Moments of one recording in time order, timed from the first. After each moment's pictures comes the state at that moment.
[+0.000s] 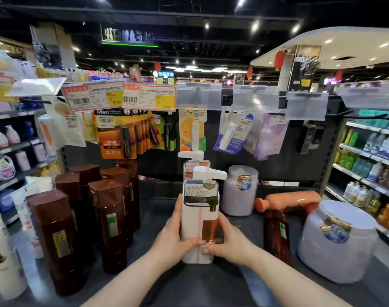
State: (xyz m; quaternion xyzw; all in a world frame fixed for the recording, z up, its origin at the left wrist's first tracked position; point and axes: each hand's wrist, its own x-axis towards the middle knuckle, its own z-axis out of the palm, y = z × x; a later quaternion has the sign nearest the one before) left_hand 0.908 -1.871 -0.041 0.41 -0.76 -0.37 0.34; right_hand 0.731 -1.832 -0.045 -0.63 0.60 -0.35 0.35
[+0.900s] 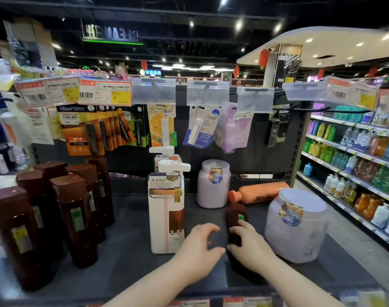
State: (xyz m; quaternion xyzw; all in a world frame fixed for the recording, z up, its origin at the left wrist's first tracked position) left_hand 0.816 -1.794 -0.032 0.38 -0.82 -0.34 0.26; right_hand 0.660 -1.766 -0.052 -0.55 0.80 -0.17 0.15
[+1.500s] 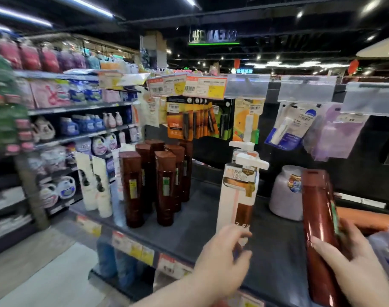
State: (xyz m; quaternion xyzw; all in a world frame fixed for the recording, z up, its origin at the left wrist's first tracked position) left_hand 0.876 -1.744 -0.033 0.46 -0.75 -0.26 0.40; right_hand 0.679 -1.722 0.007 -0.46 0.61 -0.57 0.30
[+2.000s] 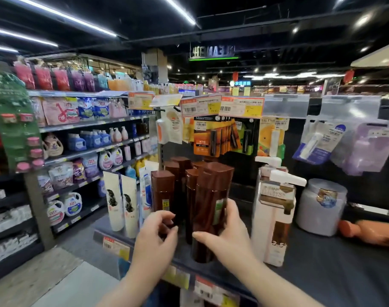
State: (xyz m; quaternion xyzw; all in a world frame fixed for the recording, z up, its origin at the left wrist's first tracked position) left_hand 1.048 -1.761 -0.010 0.57 -0.60 -0.14 0.54; right_hand 0.888 -1.774 0.014 -0.67 0.46 -0.46 0.35
